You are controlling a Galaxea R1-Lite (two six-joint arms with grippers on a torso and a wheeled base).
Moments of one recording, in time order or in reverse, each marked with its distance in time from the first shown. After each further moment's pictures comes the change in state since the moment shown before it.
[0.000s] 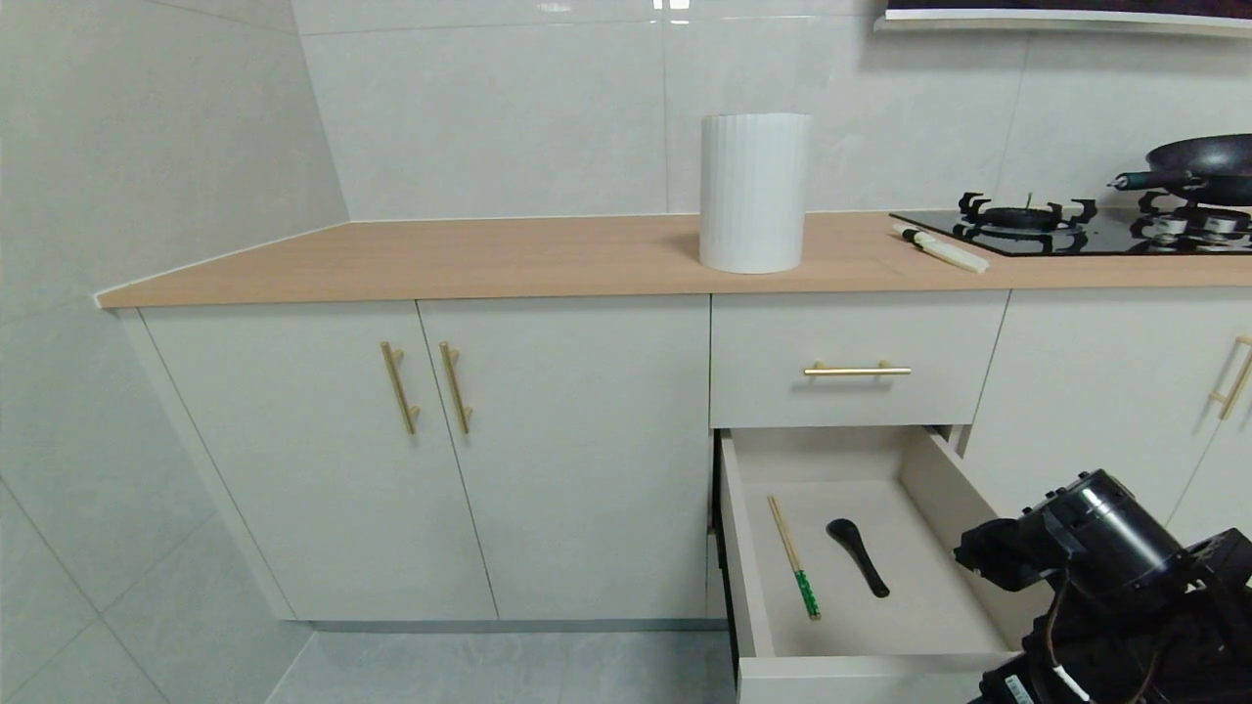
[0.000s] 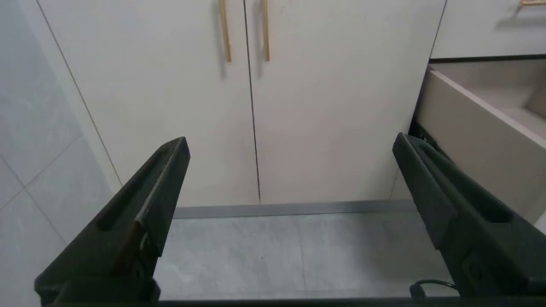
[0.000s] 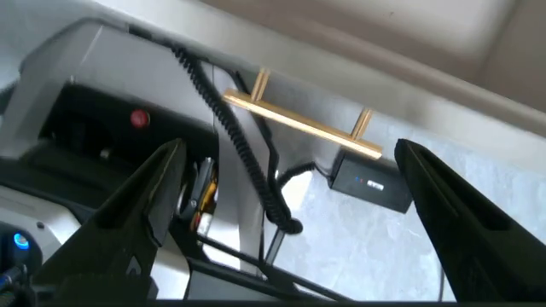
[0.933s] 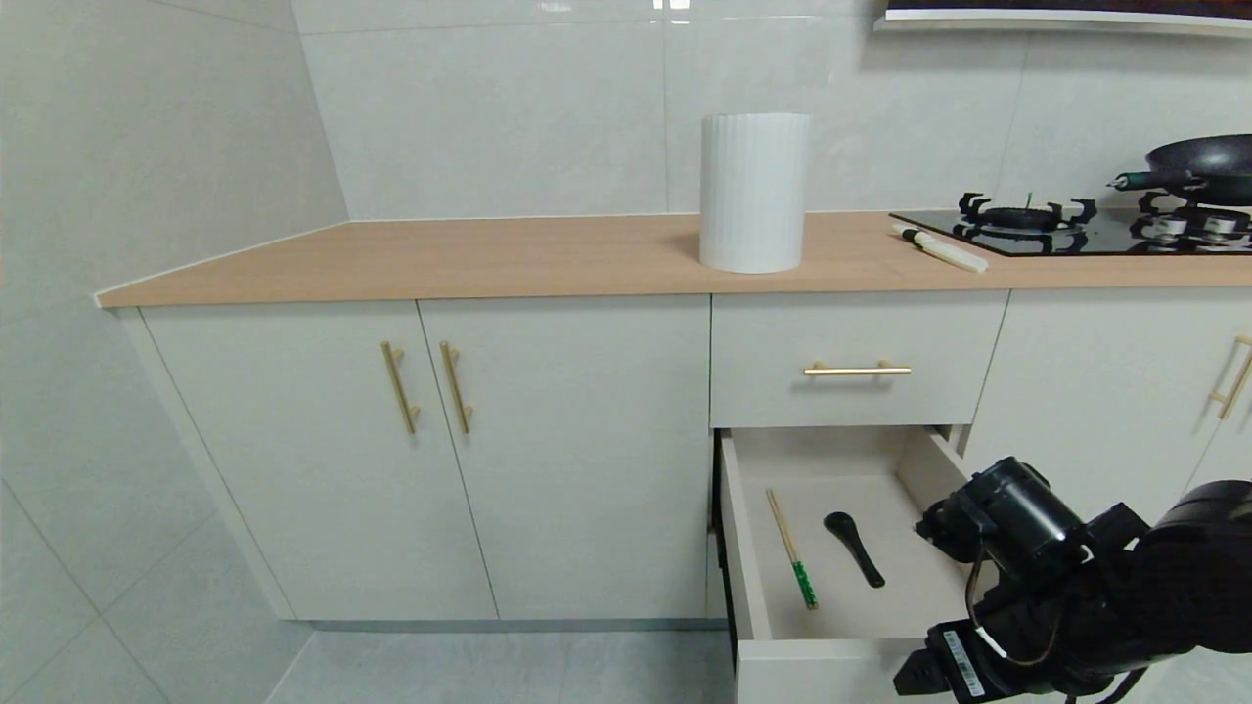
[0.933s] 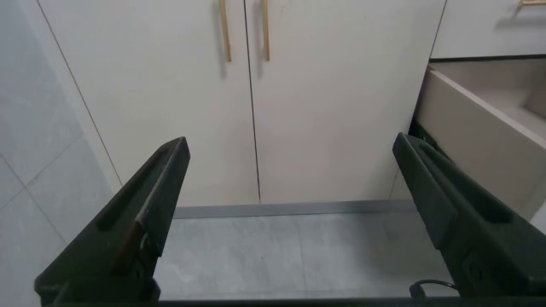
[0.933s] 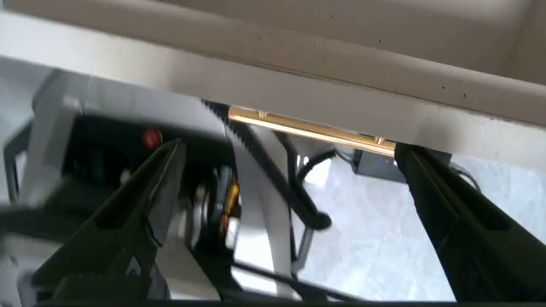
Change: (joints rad) left arm 0.000 0.000 0.000 0.000 0.000 0.000; right arm -0.010 0.186 -0.108 -0.014 -0.047 0.173
